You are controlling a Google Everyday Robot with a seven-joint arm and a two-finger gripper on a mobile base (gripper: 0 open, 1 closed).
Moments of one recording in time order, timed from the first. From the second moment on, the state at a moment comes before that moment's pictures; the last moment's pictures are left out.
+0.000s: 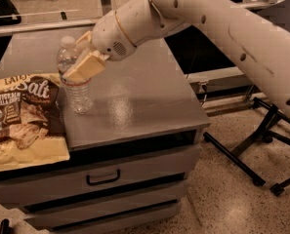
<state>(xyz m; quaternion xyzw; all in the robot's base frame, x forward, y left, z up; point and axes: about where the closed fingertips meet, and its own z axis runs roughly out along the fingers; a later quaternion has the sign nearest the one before) 0.549 0.154 0.954 -0.69 0.53 0.32 0.38</state>
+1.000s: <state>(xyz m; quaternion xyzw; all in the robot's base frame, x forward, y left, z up) 0.548 0.146 0.942 -0.69 0.52 0.31 0.38</state>
